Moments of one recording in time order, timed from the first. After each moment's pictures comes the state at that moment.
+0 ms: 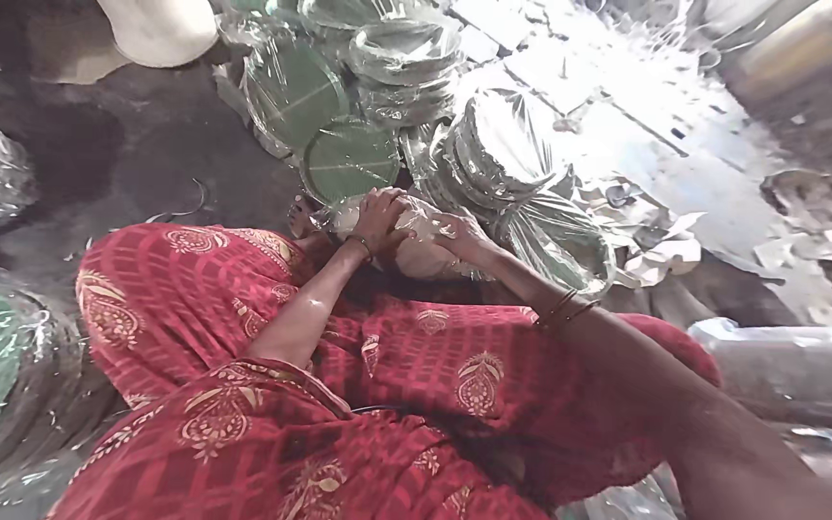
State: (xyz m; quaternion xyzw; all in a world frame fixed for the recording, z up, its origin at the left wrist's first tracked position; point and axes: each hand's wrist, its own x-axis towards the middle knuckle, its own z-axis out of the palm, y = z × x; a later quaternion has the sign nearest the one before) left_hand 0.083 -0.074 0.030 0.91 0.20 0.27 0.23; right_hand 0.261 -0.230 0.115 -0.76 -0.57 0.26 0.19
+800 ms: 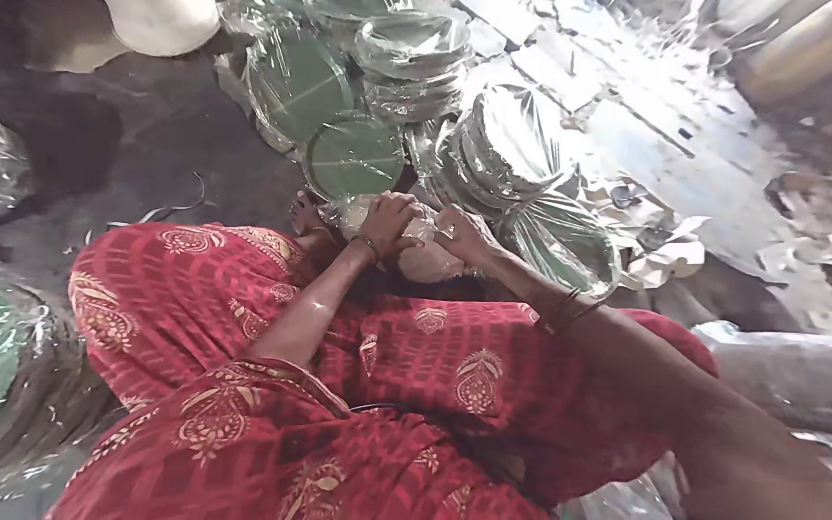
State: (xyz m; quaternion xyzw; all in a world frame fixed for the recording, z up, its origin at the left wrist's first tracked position) left_hand 0.080 -0.085 0.045 0.94 0.18 0.20 0.21; right_hand 0.265 -0.221 0.093 -0.73 -0.62 0.21 0.19
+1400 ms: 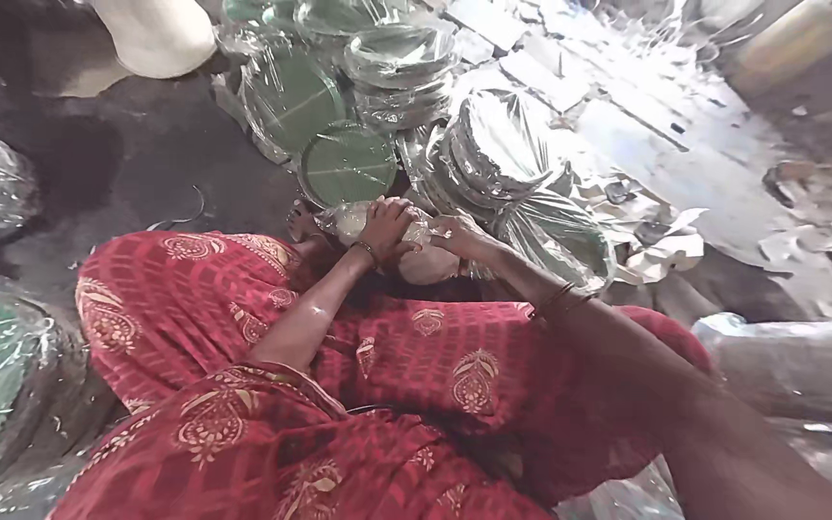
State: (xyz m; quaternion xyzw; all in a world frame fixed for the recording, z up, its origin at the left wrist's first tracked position) left_hand 0.088 -0.095 0.047 0.94 0.20 0.18 0.20; right_hand 0.265 -0.225 0.124 -0.74 -0.60 0.26 0.13
